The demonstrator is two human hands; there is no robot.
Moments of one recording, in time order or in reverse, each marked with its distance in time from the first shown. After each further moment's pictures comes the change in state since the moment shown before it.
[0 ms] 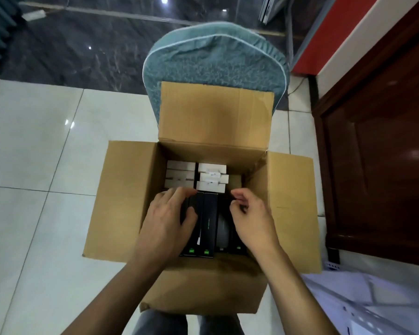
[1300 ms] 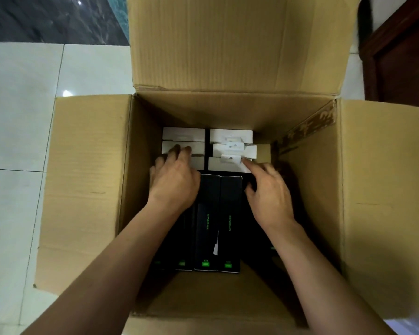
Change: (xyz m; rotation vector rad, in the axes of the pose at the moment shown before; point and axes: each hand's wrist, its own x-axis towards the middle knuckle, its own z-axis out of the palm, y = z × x) left_hand 0.133 -0.109 0.119 0.338 -0.254 -0.294; right_hand 0.115 0.117 0.113 -0.364 0.000 -0.110
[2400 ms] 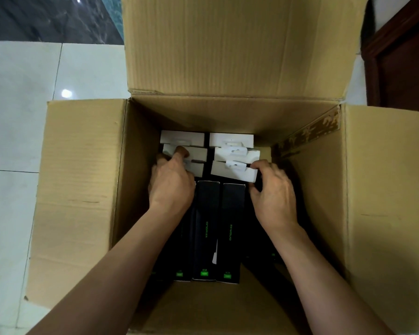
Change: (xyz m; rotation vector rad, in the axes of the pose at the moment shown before) left_hand 0.014 -0.001 0.009 -0.194 0.082 -0.123; right_hand 0.014 0.005 -0.001 -0.038 0.096 0.004
